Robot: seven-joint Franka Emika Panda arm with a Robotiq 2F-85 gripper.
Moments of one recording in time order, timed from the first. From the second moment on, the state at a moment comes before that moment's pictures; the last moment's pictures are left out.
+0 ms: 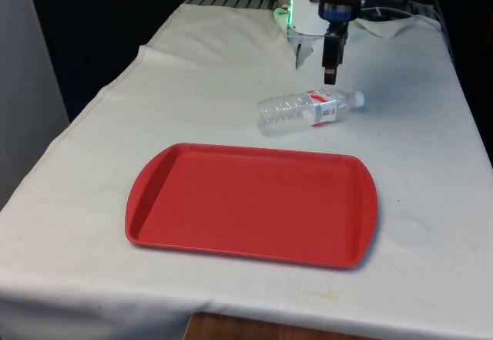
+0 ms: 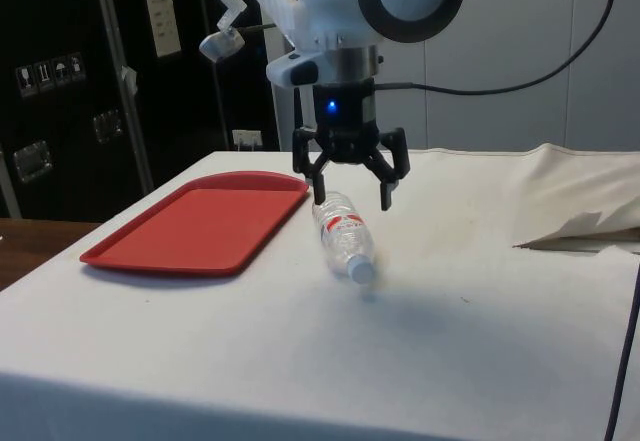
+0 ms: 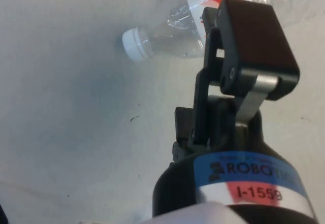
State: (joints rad) arm 0.11 0.06 0.01 -2.57 -0.03 2.65 -1.34
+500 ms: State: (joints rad) arm 0.11 0.06 0.01 -2.57 -0.03 2.65 -1.45
